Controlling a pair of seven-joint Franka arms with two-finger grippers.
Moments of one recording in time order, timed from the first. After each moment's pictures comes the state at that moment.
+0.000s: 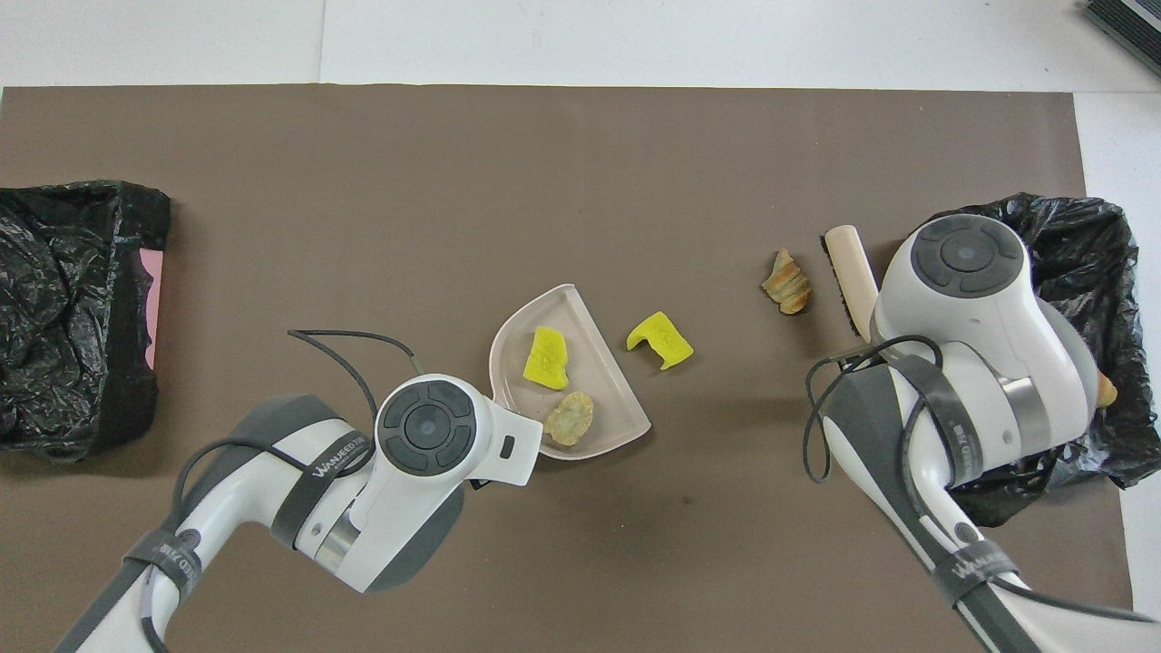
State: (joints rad) left arm -0.65 0.05 0.01 -2.22 0.08 2.21 0.45; right arm 0.04 0.24 0.25 -1.97 -0.33 1.95 0.09
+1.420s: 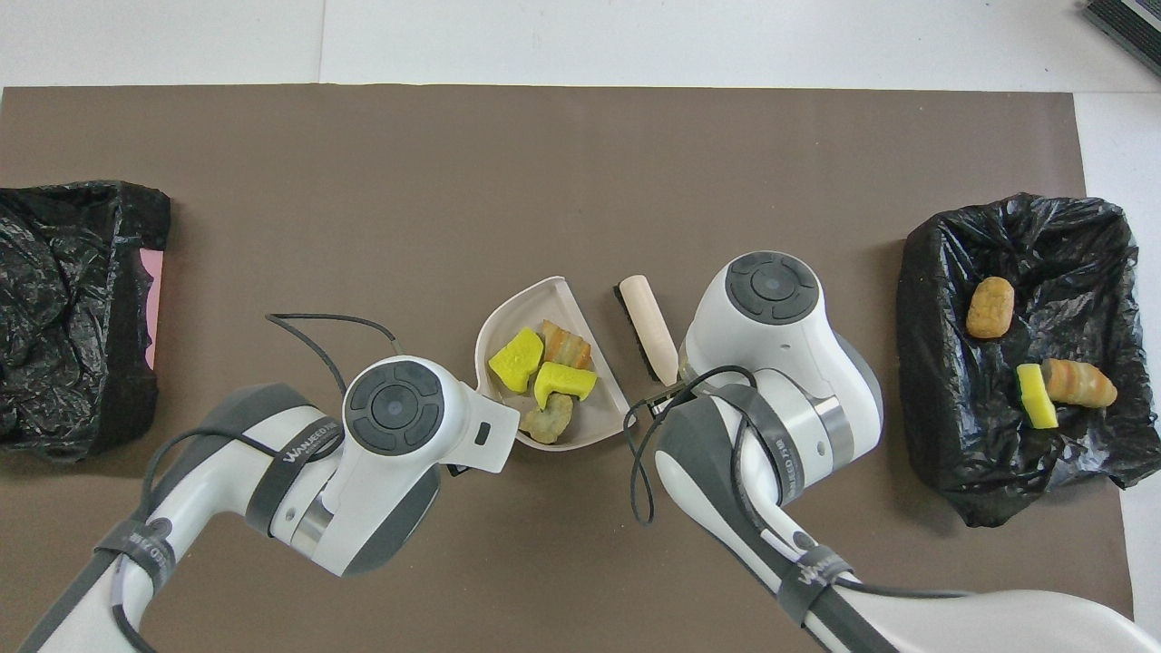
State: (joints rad) left arm -0.57 0.04 0.02 -2.21 0.08 2.22 0.59; right arm 0.08 0.22 0.35 -1.95 0.03 1.94 0.08
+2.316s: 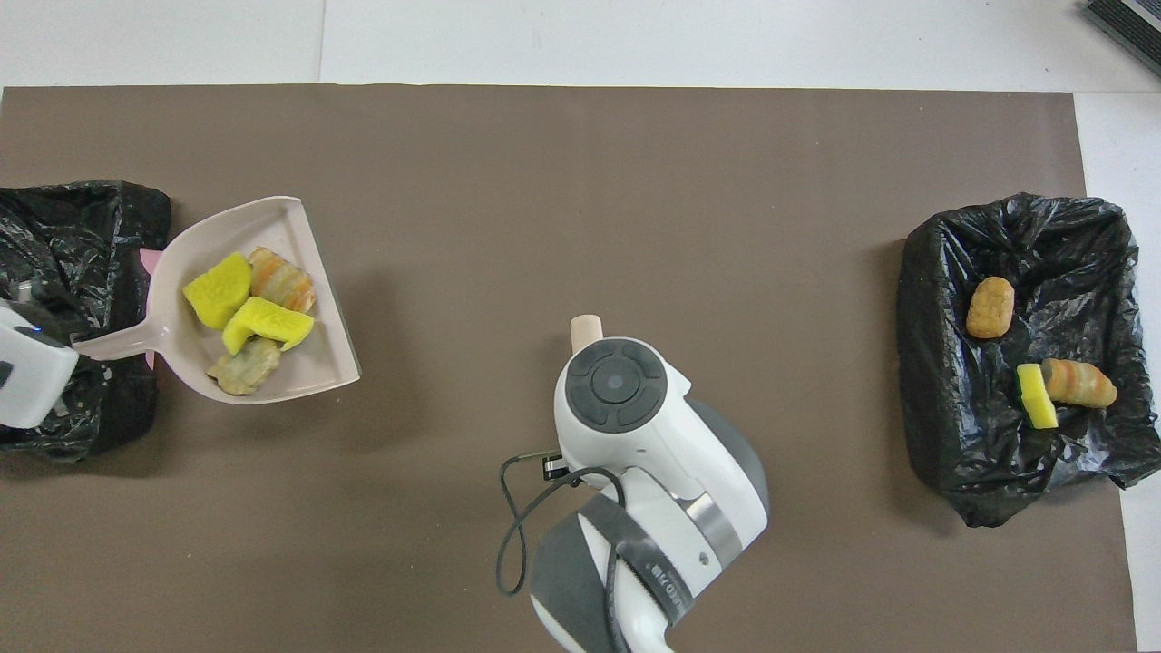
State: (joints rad) left arm 0.06 -0.16 0.04 -2.10 0.08 2.05 1.35; right arm 0.35 0.19 0.37 -1.91 0.07 1.89 0.60
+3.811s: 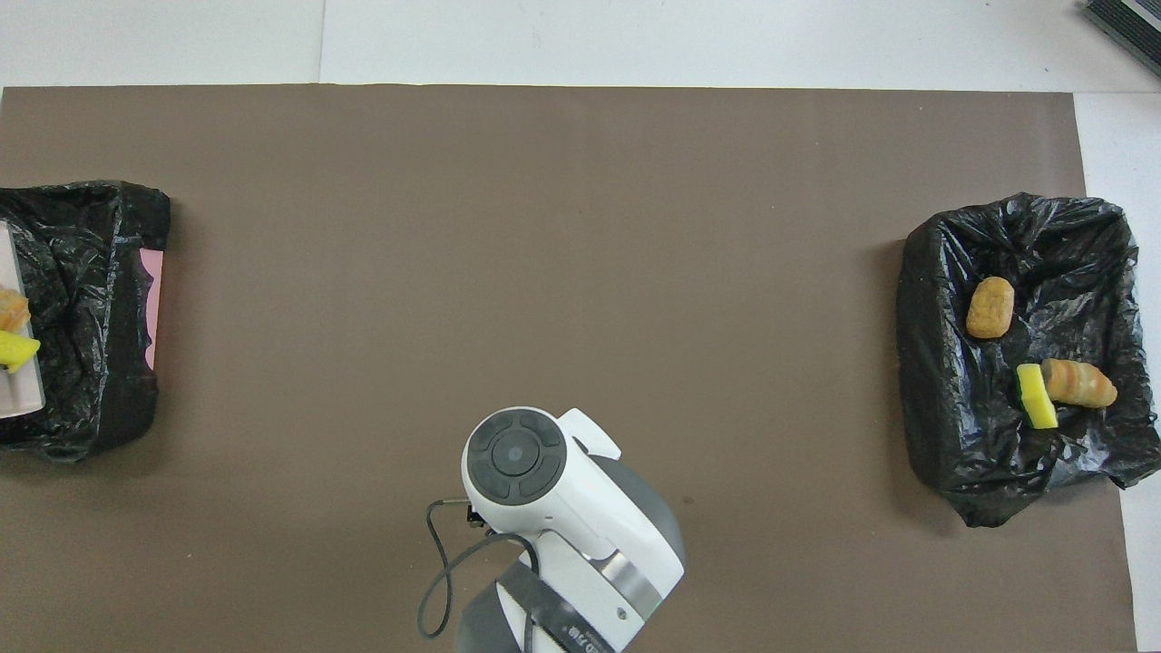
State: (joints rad) left arm 0.44 0.03 0.02 -1.85 0.62 2.20 1.63; right arm 0.34 0.22 0.35 -1.74 0.12 1.74 0.72
